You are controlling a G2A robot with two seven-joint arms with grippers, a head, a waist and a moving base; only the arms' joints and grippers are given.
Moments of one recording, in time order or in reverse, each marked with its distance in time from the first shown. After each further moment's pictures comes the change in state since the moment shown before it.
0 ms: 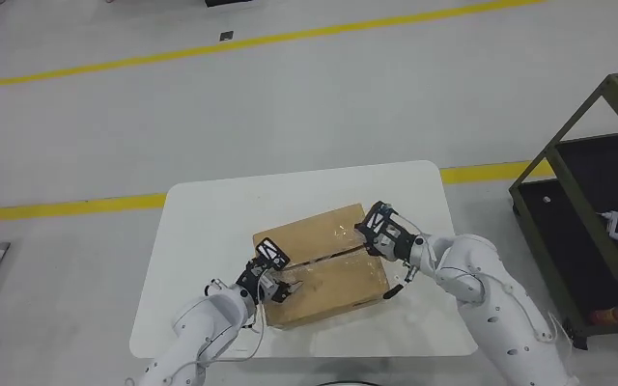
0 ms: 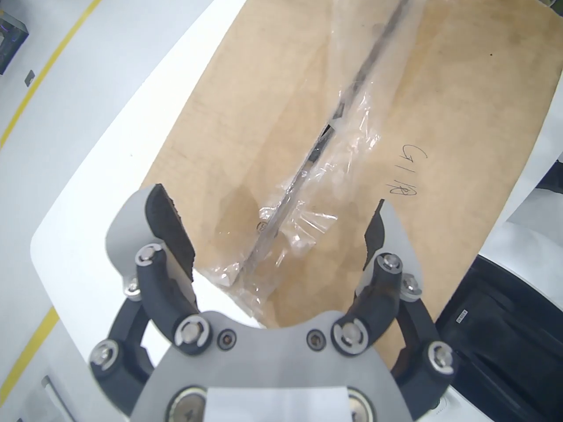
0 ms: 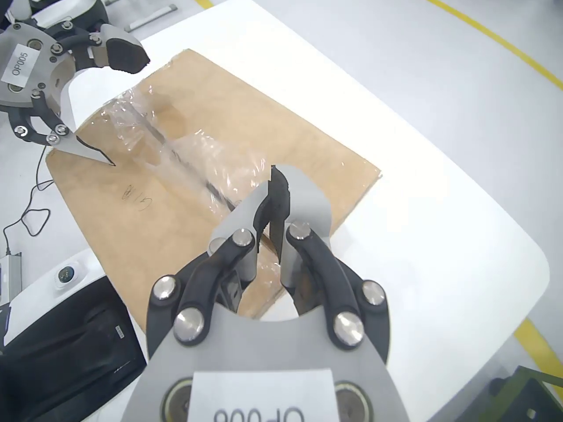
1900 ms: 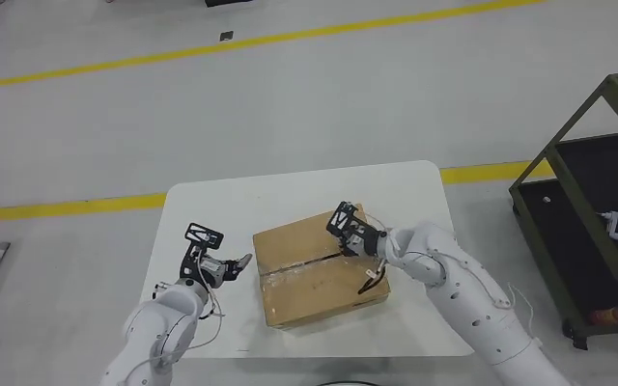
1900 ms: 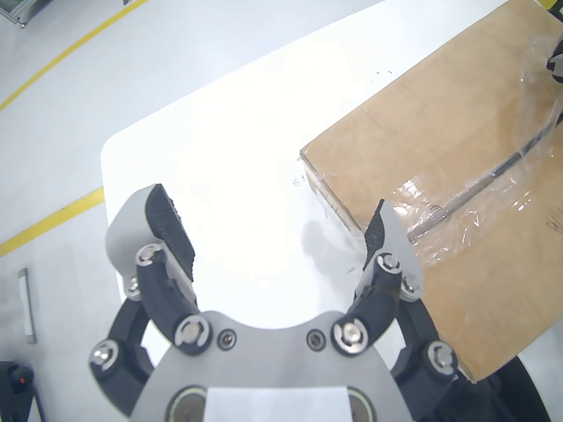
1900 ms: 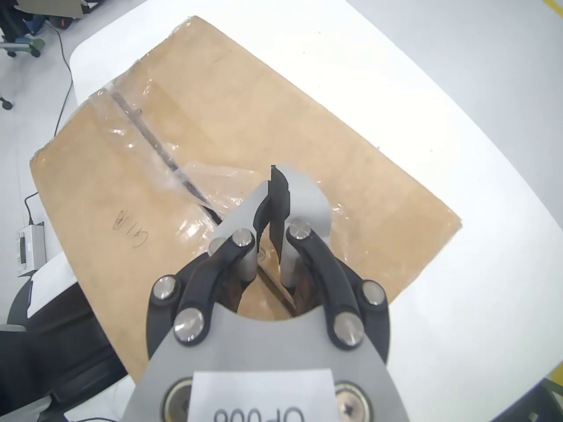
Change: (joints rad) left arm 0.073 0.018 -0.220 -0.018 -0.118 0.208 0.001; right arm 0.190 -0.050 -0.241 0.179 0.055 0.070 0.111
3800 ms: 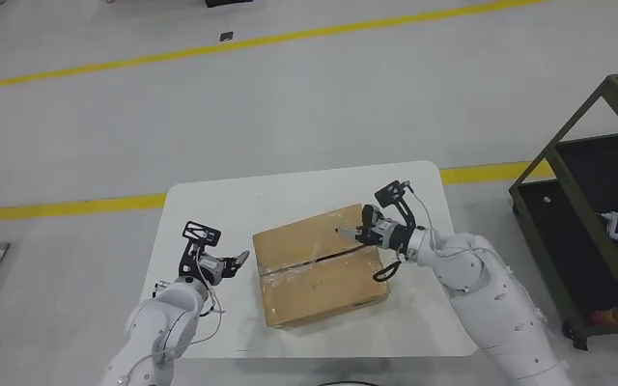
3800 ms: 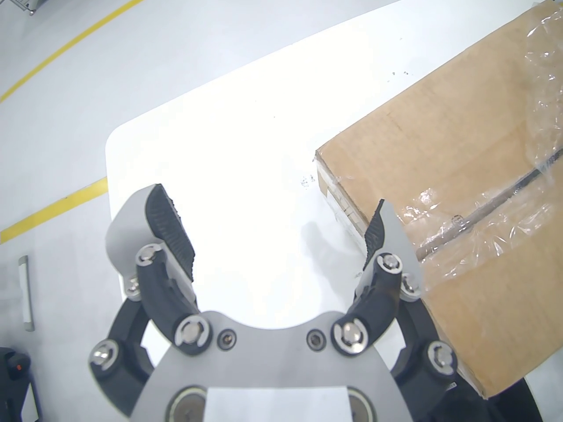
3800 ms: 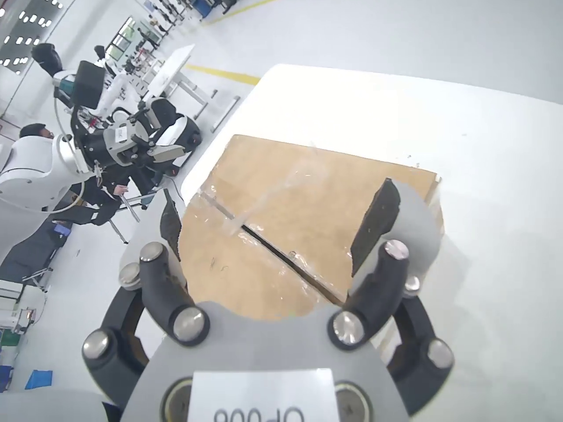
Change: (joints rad) left arm -0.021 -0.003 0.006 0.032 -0.004 0.041 0.004; right arm -0.101 0.029 0.180 -0.006 0.520 0.150 -0.055
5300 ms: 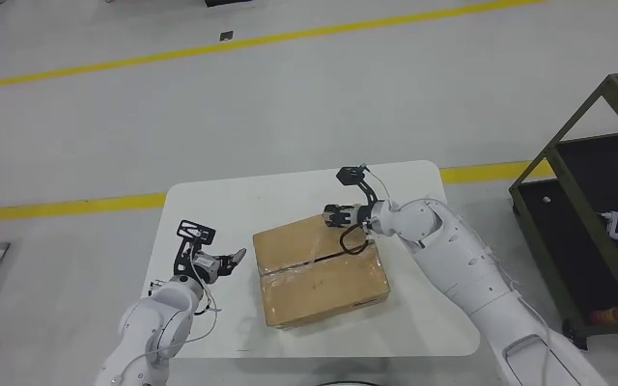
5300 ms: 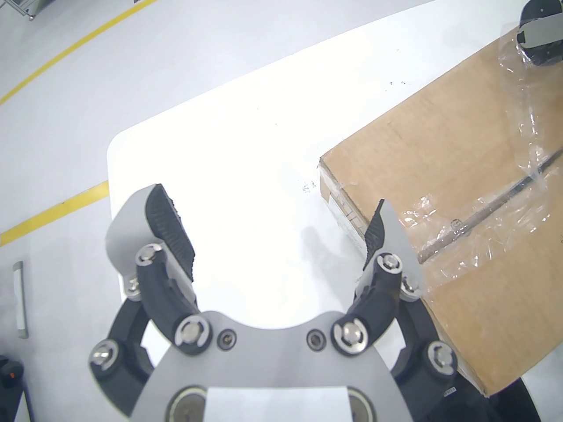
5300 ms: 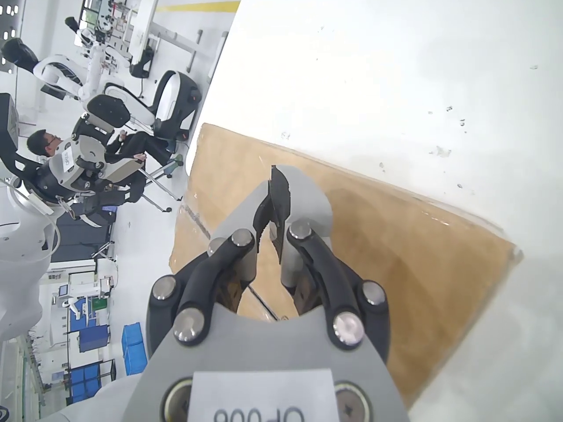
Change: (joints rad) left arm 0.004 0.004 -0.031 0.002 -0.024 -0.029 0.022; right arm 0.401 -0.134 -0.327 0.474 0.187 0.128 0.137
